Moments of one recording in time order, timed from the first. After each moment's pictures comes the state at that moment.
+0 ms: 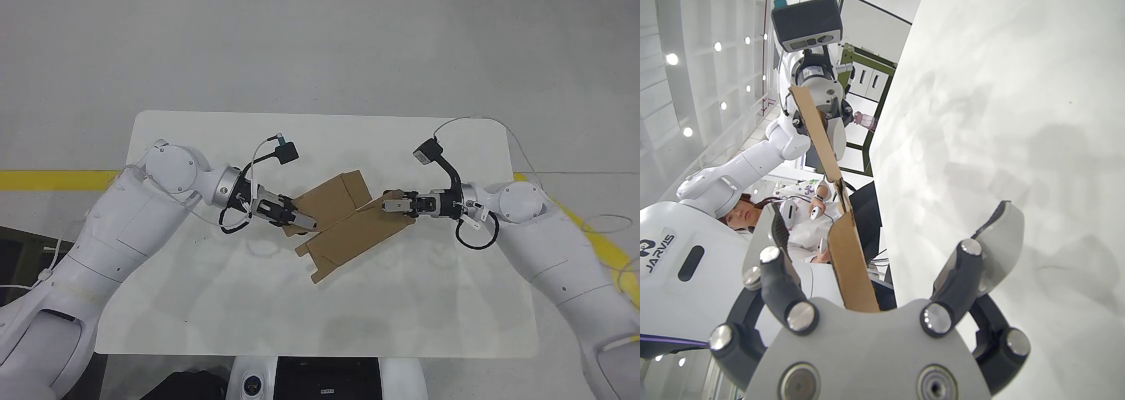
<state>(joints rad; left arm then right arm) 0.55 -0.96 -0.72 -1.32 -0.47 -0.45 -1.37 -0.65 -0.95 0.75 -1.13 0.63 -0.62 1.20</state>
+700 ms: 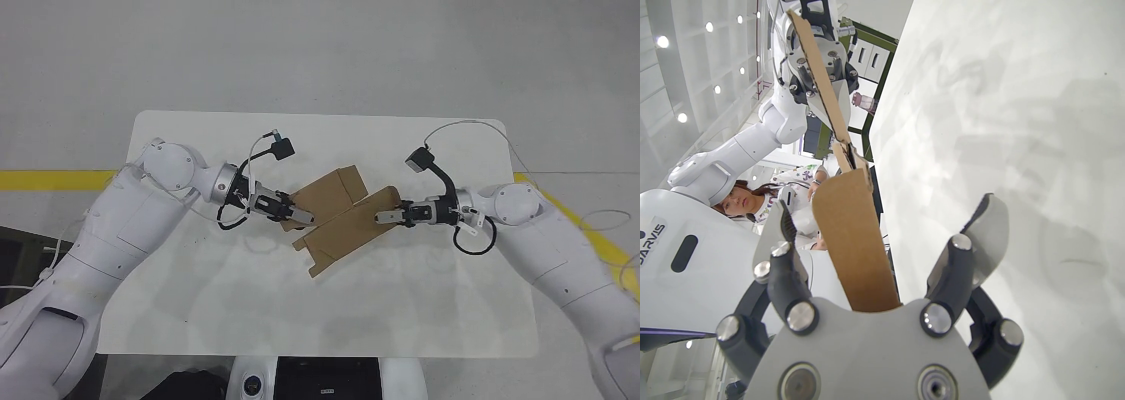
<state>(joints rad) 0.55 -0.97 -0.74 -1.28 -0.46 -0.44 -1.38 -0.62 -0.92 0.66 -1.16 0.64 -0.63 1.19</state>
